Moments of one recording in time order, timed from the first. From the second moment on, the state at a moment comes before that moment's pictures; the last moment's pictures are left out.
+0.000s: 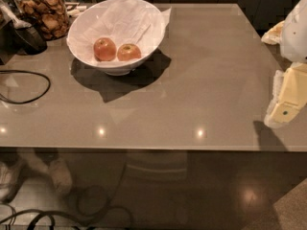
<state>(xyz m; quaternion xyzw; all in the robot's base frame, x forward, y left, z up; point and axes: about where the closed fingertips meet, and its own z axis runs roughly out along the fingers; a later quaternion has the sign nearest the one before) 0.438 -0.217 0.976 -0.60 0.78 -0.03 0.16</state>
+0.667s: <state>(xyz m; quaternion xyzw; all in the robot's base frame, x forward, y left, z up) 0.457 -0.196 0.986 -0.63 0.77 -0.04 0.14</state>
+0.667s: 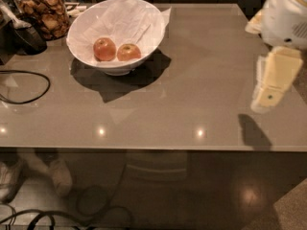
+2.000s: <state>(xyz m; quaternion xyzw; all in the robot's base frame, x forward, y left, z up) 0.505 -0.128 1.016 -0.68 0.71 -0.08 0.15</state>
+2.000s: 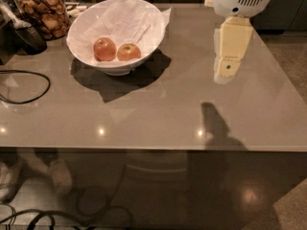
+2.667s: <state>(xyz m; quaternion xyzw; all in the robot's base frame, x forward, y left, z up) 0.559 -0.097 1.023 -0.68 0.71 -0.03 0.18</state>
